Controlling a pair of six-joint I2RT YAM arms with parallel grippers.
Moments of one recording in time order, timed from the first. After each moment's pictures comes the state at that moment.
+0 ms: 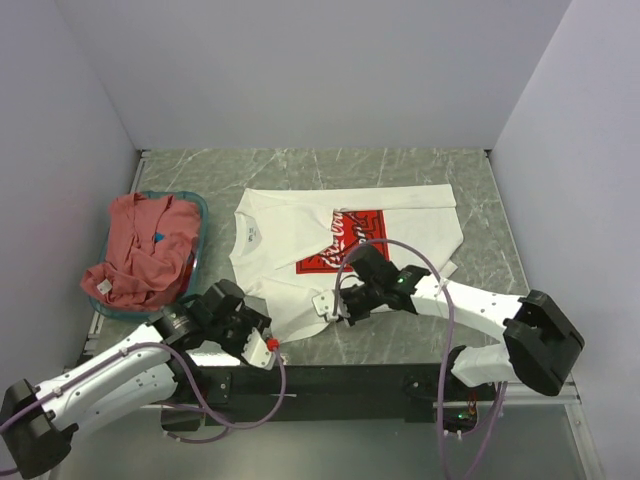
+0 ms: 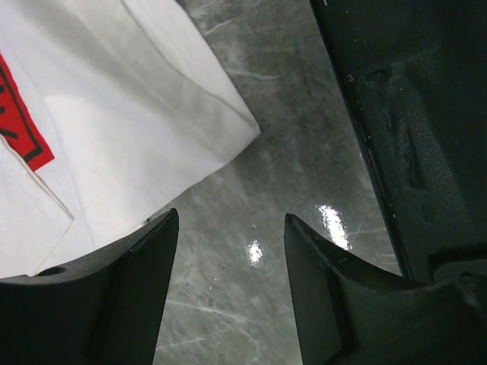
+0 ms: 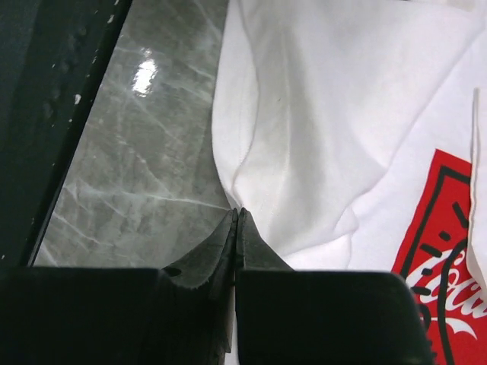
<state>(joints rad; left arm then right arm) -0.80 0.70 0.46 -0.72 0.37 1.15 0.84 1.31 0.70 -0.37 -0.60 -1.02</state>
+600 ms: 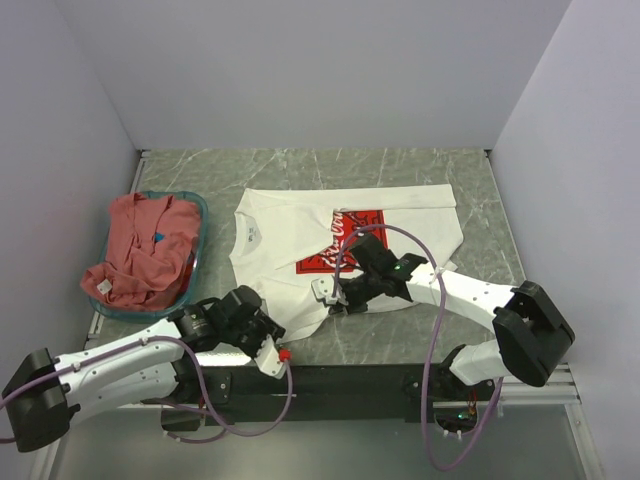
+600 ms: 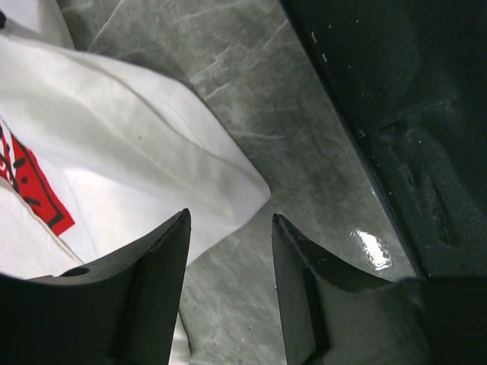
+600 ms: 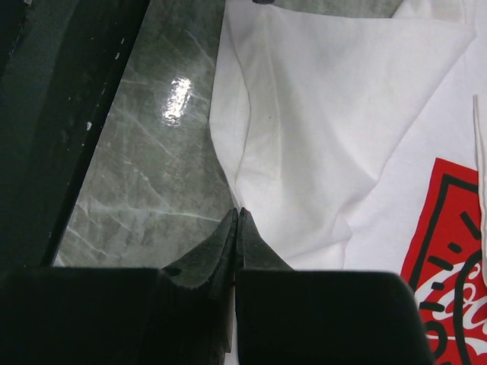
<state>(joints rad) -0.94 0.83 0.41 -0.50 0.35 1.17 0.76 1.38 0.78 -0.41 -0.74 -0.99</state>
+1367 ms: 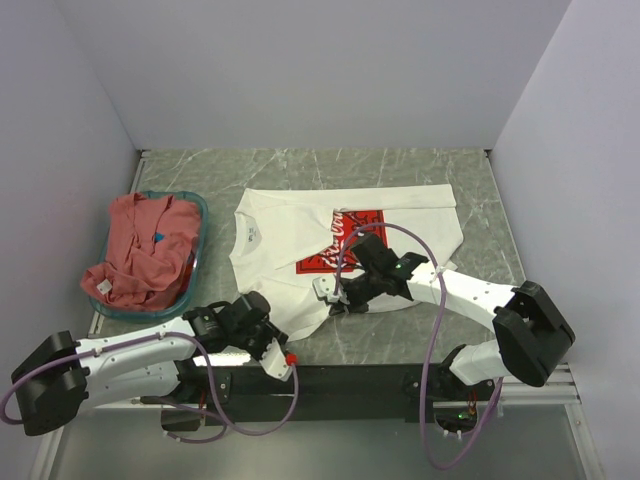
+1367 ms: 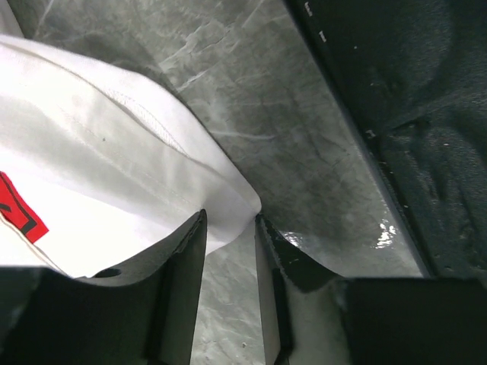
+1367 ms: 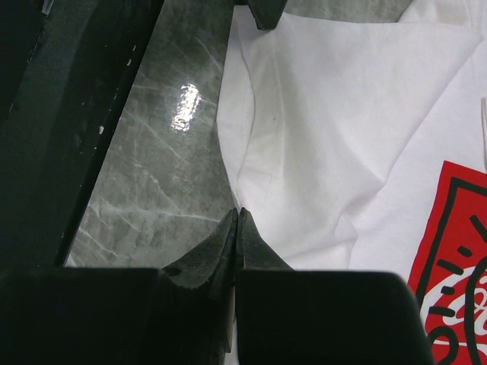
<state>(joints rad) -0.99 0.96 0.36 -0.37 0.27 1.17 0.74 1.38 0.78 -0.43 -0.77 -0.98</state>
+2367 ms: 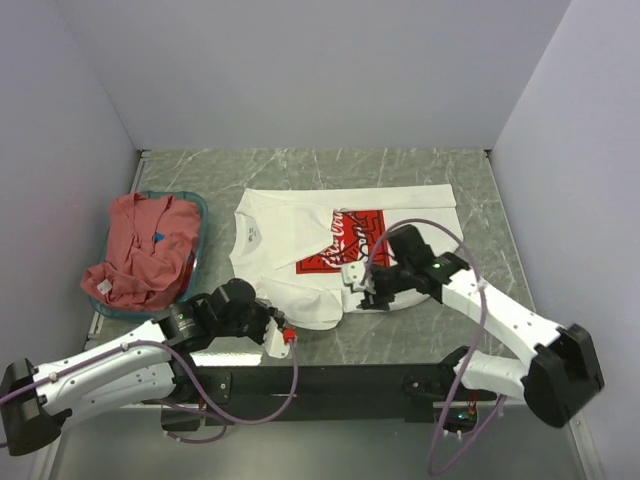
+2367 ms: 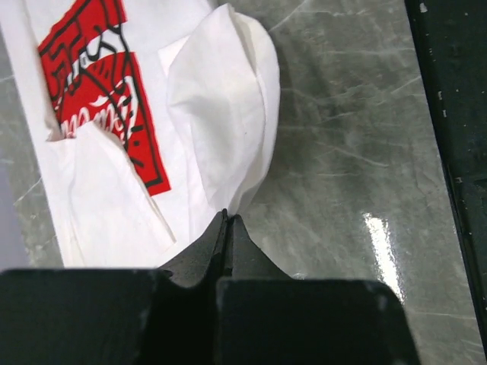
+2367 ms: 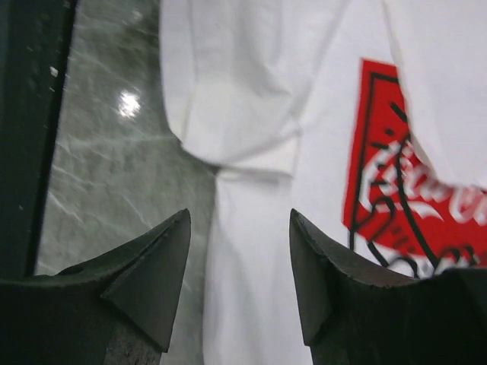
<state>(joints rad) -0.99 0.78 0.51 -0.44 0.21 0.98 0.60 1.18 0.77 -0.58 -0.70 -1.02</state>
